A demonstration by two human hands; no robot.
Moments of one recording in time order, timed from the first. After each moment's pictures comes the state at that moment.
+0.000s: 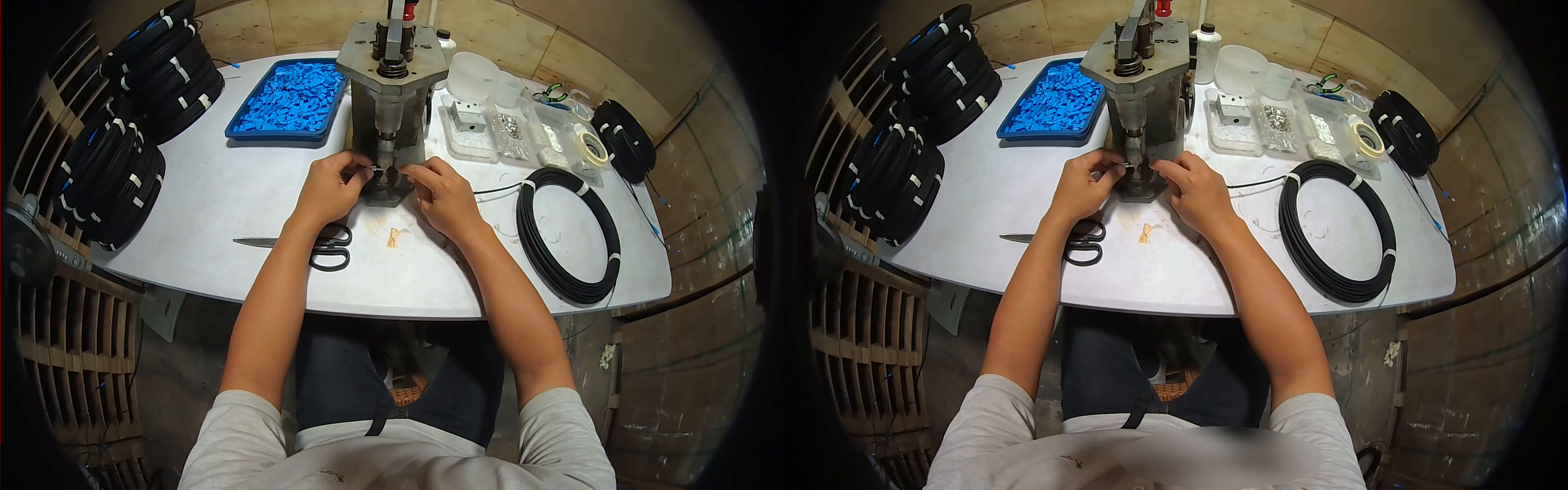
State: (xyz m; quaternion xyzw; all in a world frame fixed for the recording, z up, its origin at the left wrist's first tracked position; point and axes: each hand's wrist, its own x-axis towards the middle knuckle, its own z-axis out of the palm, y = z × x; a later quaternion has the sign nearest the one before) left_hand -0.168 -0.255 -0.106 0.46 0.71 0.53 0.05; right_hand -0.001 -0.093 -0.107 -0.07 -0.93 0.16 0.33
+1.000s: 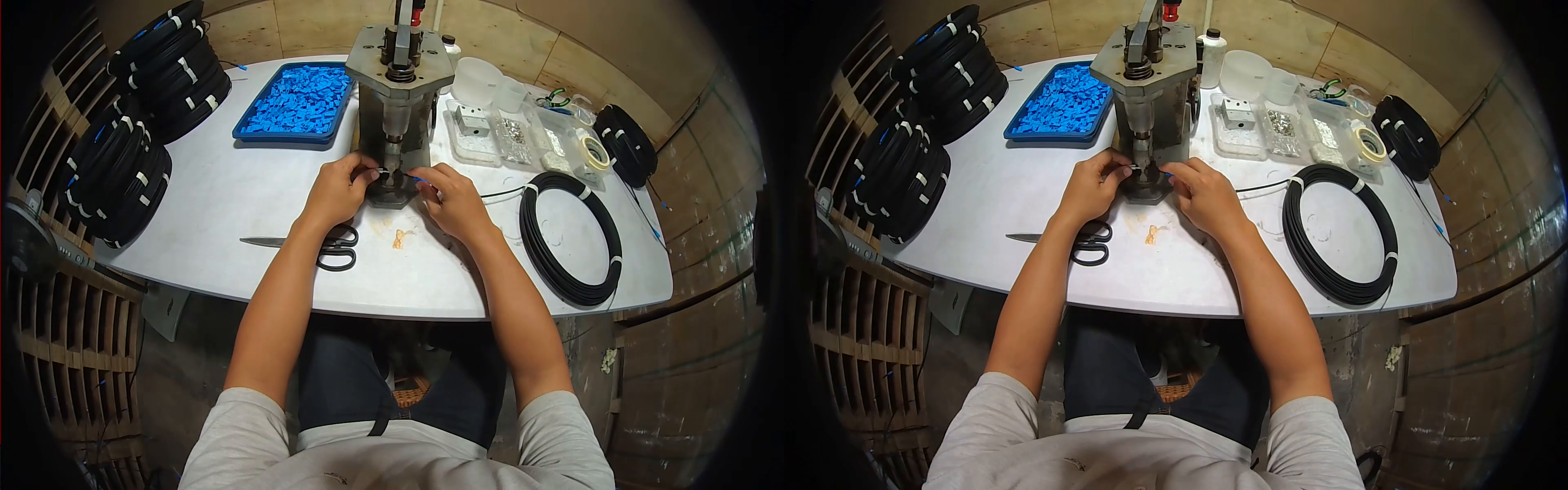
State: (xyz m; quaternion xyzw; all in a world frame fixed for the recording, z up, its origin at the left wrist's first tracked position) left_hand -0.165 -0.257 -0.099 0.45 0.74 0.49 0.05; right_hand 0.005 -0.093 -0.099 -0.06 -0.92 0.23 0.31
